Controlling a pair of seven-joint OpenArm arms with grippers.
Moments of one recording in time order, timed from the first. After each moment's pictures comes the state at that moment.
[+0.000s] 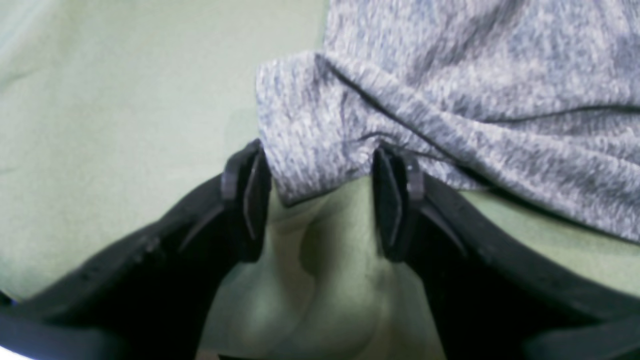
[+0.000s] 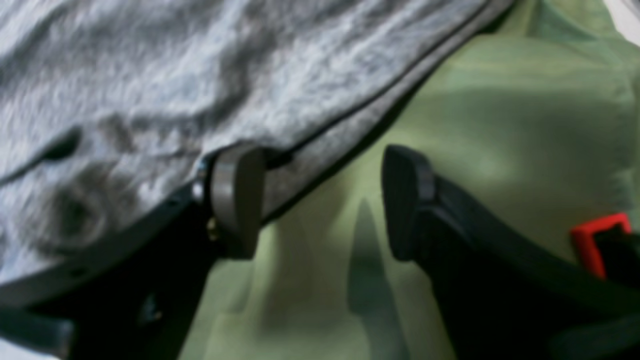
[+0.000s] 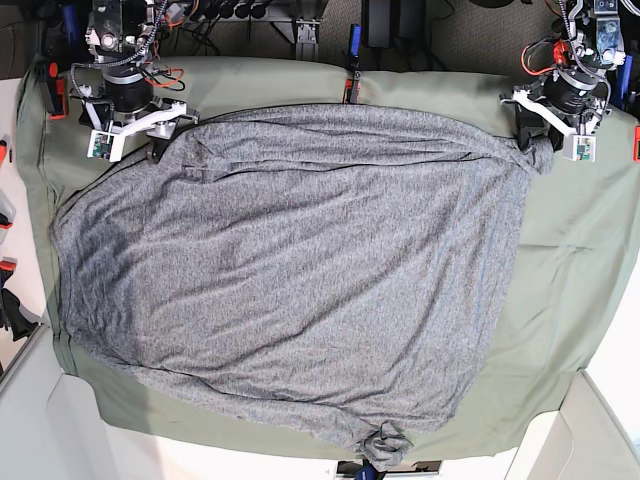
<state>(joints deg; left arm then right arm) 31.9 -20.8 -18.7 96.3 -25.3 -10.4 21.9 -27.0 7.9 3.6 103.5 9.0 -11.2 -26.0</state>
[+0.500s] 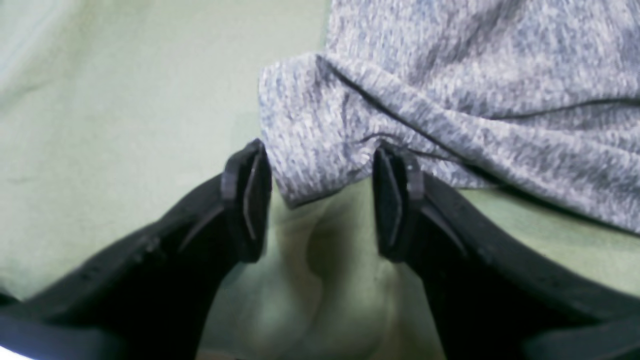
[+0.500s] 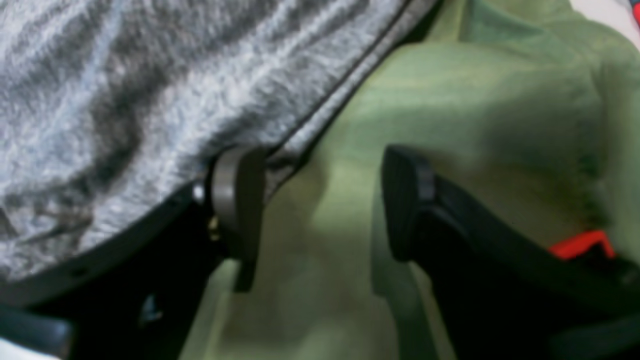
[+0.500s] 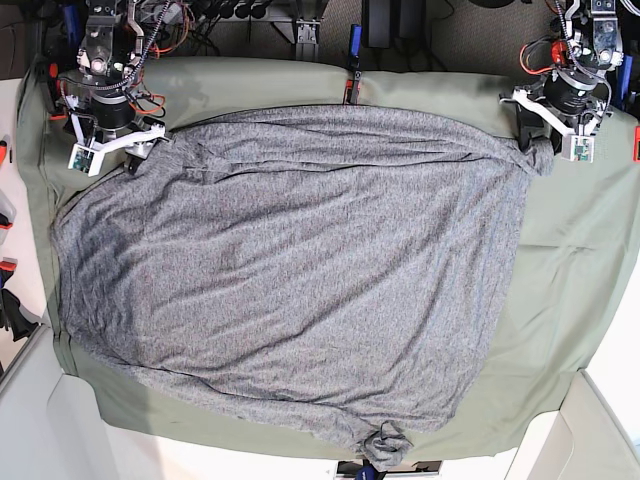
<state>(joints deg) 31.5 -20.5 -18.7 96.2 -21.3 -10.4 20.4 -21.1 5.7 7.5 96.1 9.1 -11.6 -25.0</state>
